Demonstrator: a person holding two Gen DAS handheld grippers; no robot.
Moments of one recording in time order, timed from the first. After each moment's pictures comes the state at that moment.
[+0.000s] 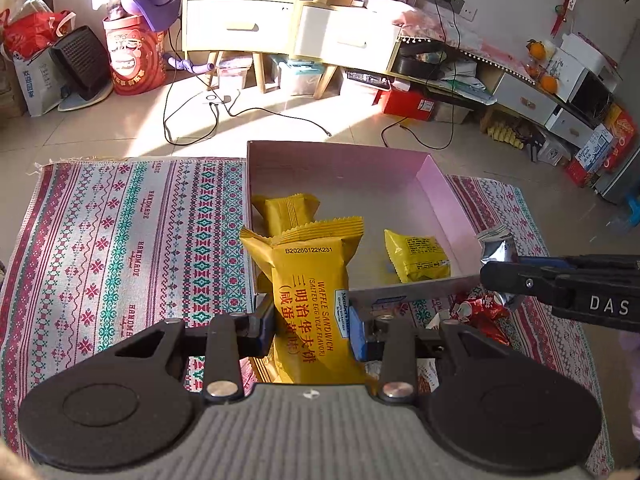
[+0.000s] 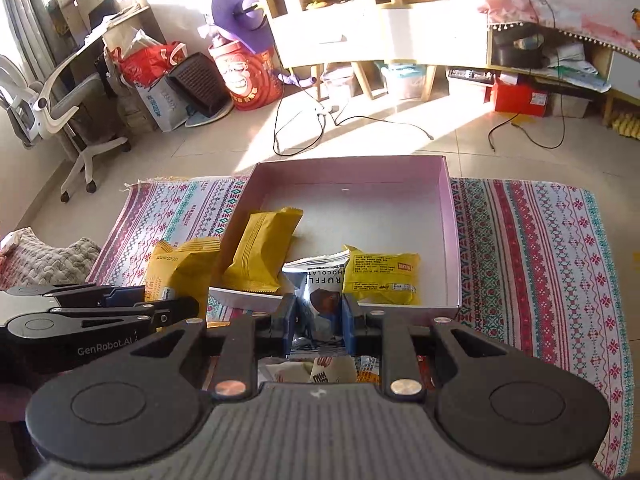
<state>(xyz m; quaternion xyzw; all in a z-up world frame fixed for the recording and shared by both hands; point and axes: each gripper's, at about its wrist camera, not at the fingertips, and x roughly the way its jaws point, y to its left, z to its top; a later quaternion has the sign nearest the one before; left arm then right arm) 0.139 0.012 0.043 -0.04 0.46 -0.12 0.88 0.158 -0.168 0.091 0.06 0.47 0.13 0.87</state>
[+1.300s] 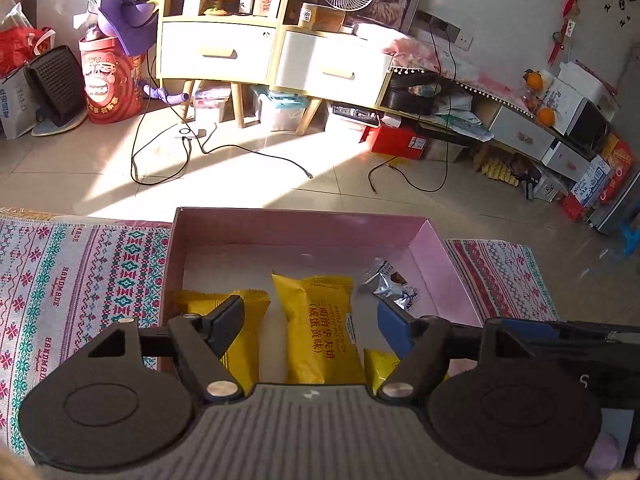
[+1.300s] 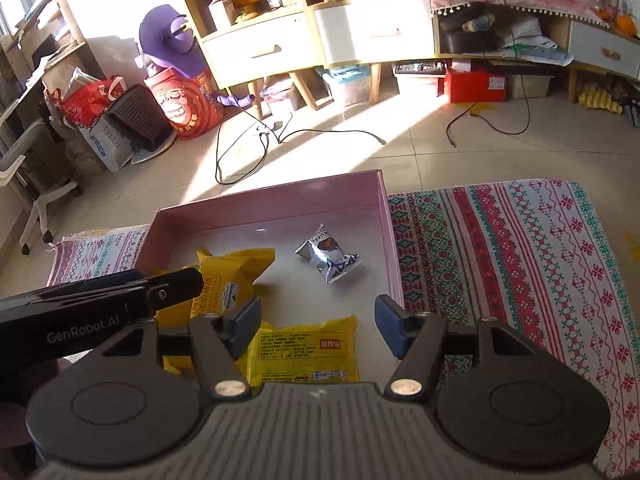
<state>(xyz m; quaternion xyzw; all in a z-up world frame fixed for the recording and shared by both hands) 0.208 -0.032 0.023 -0.06 0.41 -0.13 0.90 0.215 -0.198 0.052 0.10 0.46 0.06 0.88</state>
